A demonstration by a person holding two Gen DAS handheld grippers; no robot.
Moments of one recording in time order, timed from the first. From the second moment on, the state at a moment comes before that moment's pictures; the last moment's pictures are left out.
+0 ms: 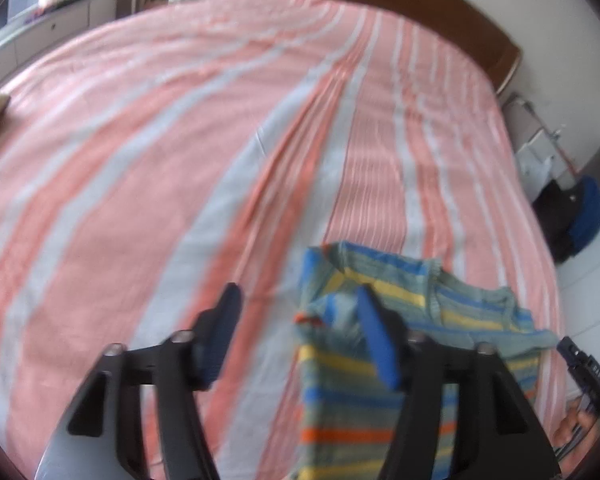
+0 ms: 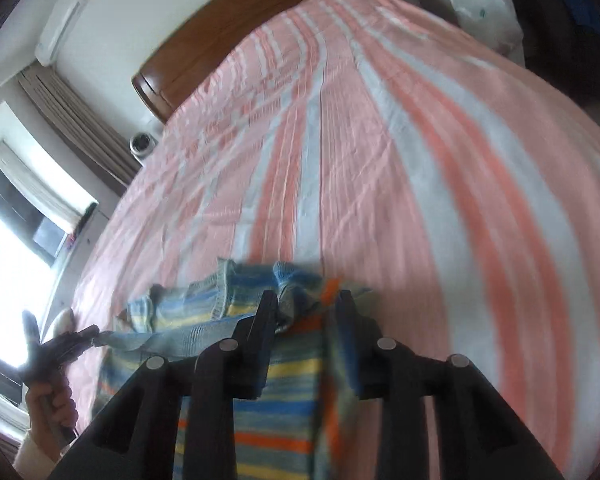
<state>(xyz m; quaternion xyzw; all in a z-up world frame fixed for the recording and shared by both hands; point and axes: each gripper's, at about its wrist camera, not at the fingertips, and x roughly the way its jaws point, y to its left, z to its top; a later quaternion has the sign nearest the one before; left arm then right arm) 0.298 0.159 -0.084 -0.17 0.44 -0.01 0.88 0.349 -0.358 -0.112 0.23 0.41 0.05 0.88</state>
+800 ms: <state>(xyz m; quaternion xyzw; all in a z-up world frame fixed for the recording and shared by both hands) 0.120 0.156 -0.149 -0.11 0.40 -0.01 0.91 0.415 -0.147 -0.117 0.22 0.52 0.26 0.78</state>
